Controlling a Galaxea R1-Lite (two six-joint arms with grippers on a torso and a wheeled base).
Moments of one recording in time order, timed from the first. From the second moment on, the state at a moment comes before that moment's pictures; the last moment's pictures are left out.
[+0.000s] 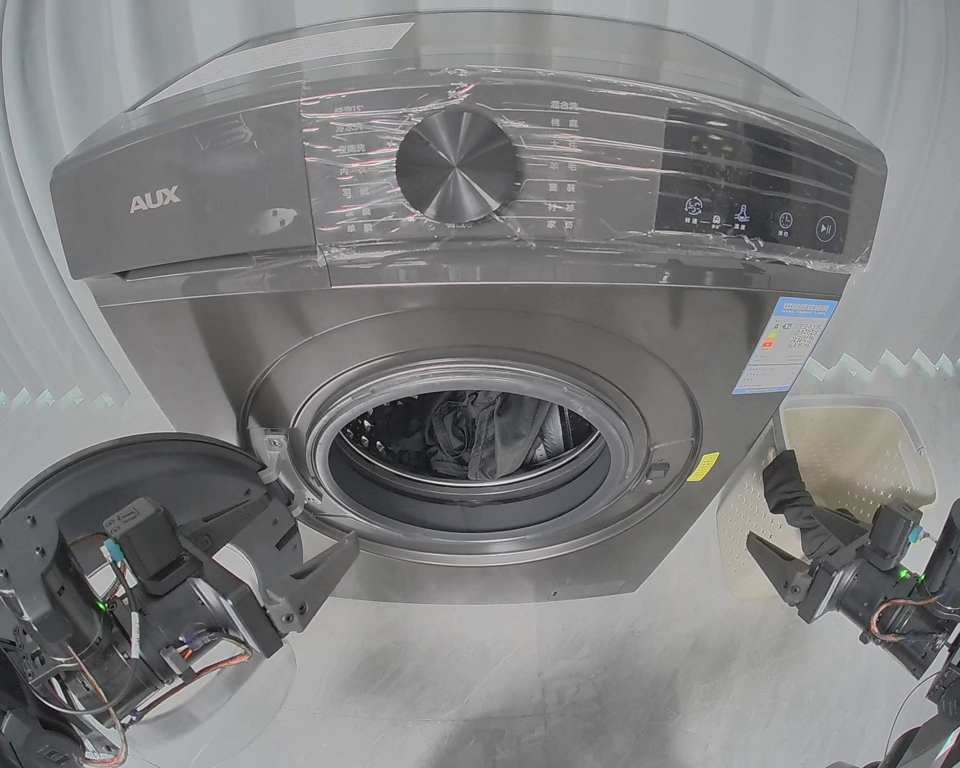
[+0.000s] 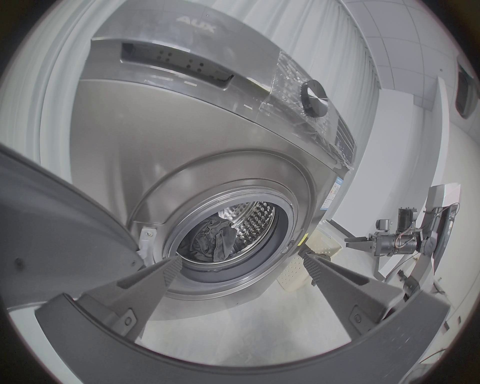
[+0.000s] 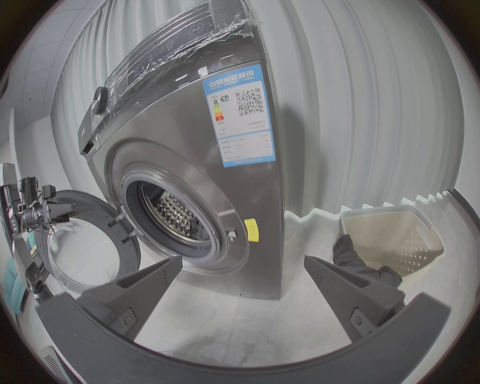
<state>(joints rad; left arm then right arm) -0.63 1.39 -0.13 -1.23 0.08 -0.20 0.47 1.40 -0.02 -1.23 -0.17 0.14</state>
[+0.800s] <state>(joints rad) -0.52 1.07 -0.02 -0.97 0.14 -0.04 0.34 0.60 -0.02 -0.43 -0.16 0.06</state>
